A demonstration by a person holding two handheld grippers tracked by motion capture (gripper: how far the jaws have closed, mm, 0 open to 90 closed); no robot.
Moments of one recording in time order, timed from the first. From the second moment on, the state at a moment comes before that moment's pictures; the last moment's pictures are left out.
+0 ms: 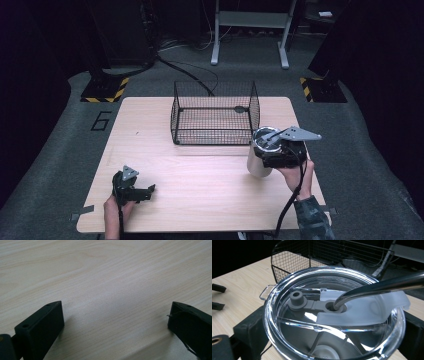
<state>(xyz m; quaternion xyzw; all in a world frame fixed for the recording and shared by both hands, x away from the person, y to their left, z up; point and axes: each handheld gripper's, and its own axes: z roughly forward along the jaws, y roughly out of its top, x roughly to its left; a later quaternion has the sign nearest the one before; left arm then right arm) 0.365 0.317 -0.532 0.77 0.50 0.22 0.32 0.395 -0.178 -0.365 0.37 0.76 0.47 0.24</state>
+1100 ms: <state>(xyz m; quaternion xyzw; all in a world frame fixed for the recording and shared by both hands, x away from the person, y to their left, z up) 0.370 0.319 -0.531 0.77 0.51 0.22 0.32 0.461 -0.104 -0.304 0.33 0.78 0.48 0.23</state>
